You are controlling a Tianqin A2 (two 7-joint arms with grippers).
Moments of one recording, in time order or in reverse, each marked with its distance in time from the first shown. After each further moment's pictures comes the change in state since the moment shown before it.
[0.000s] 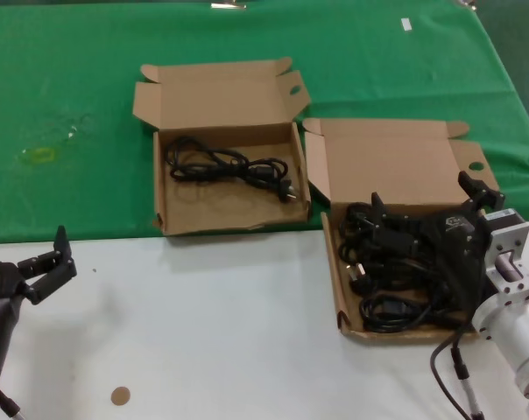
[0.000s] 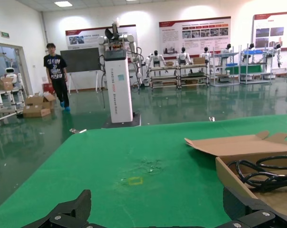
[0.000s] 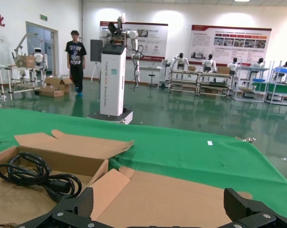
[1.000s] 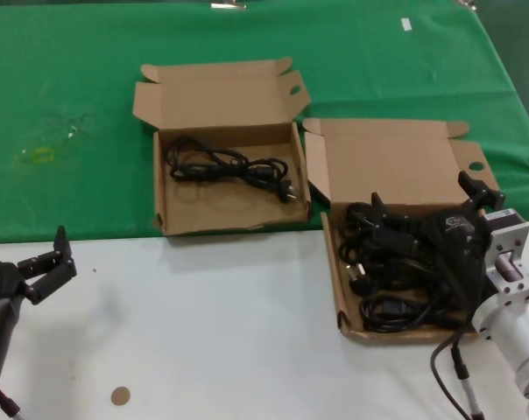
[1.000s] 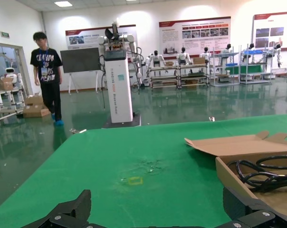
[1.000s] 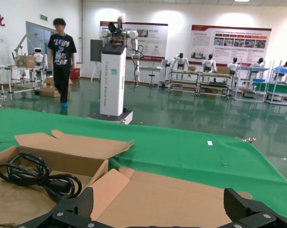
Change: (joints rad) left arm 0.000 0.000 0.000 0.000 0.000 0.000 0.000; right arm 0.000 0.000 0.000 0.000 0.000 0.000 0.000
